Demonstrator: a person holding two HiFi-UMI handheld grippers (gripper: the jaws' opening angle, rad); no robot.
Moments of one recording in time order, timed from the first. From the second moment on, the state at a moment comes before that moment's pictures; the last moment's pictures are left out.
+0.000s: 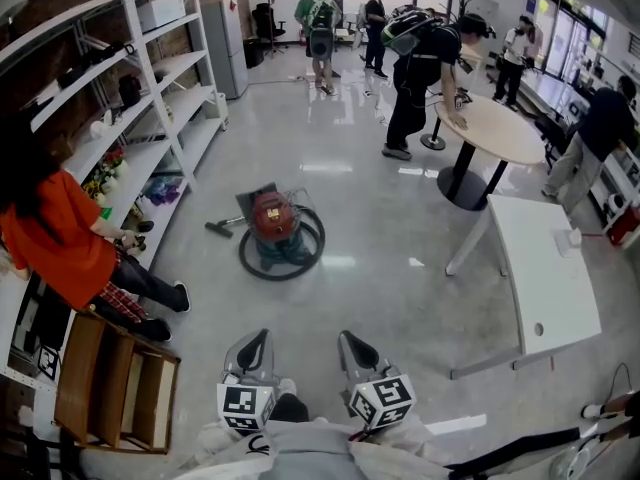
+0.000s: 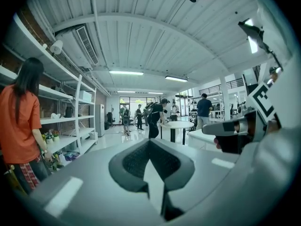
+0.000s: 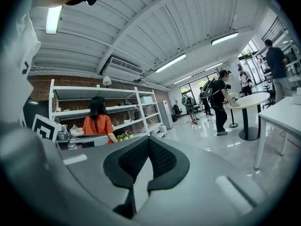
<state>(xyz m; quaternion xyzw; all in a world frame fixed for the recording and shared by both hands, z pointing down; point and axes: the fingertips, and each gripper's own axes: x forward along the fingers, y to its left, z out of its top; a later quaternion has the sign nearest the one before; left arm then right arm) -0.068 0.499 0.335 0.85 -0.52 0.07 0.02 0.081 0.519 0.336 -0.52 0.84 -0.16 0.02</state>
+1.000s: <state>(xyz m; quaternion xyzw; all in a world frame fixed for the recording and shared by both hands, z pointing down) -0.098 0.397 0.357 0.84 -0.53 0.08 0.05 0.053 0.422 0.354 -0.52 0.84 -0.18 0.00</state>
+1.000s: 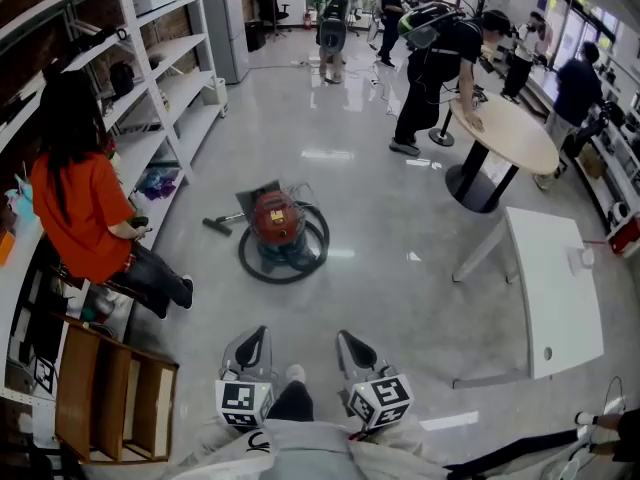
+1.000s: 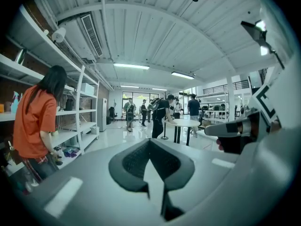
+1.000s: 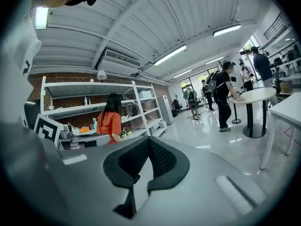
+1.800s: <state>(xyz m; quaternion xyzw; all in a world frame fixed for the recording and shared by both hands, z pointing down) -0.153 0.257 0.365 0.84 -0.53 0.09 0.07 -0.005 0.281 0.353 -0.51 0.84 -0.19 -0.03</state>
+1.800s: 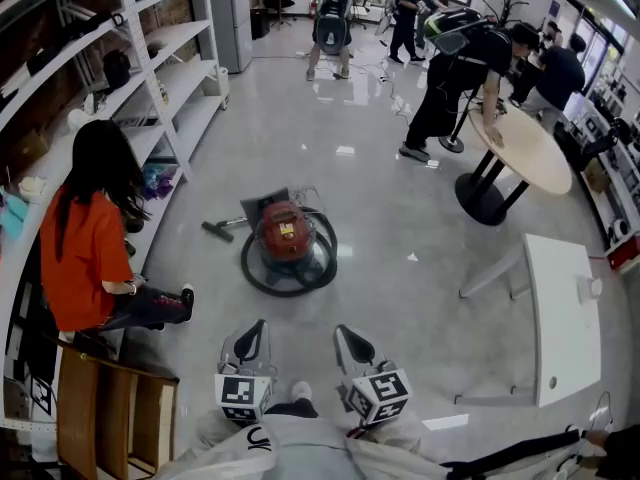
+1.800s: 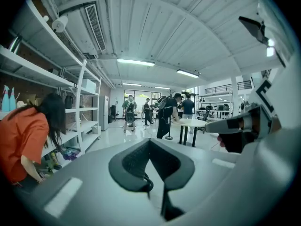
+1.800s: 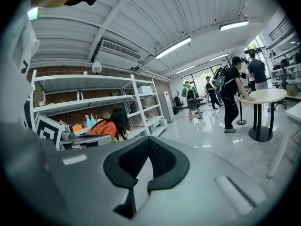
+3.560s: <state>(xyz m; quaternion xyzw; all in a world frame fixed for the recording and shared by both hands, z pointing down) -0.170 0.139 0.383 0.82 -0.56 0.09 0.09 0.001 0.148 0.368 -0.50 0.84 -0.21 -0.04</state>
